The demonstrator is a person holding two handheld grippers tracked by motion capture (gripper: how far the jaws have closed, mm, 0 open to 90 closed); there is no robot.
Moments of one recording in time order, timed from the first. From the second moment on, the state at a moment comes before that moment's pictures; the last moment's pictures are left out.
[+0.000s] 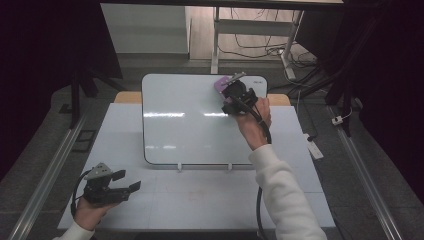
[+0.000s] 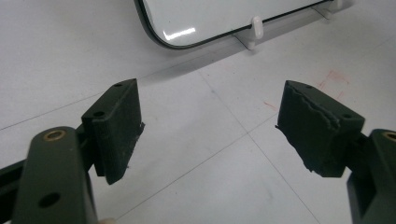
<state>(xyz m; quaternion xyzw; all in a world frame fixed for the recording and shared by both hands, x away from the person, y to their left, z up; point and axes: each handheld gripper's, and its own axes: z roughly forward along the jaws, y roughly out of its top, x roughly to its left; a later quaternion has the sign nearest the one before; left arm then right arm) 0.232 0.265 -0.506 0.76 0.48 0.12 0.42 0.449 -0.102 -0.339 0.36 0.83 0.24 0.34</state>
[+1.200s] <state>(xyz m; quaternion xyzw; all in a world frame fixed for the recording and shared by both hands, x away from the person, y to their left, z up) 0.252 0.208 -0.454 0.76 0.42 0.13 0.48 0.336 -0.126 -0.440 0.27 0.81 0.50 0.18</state>
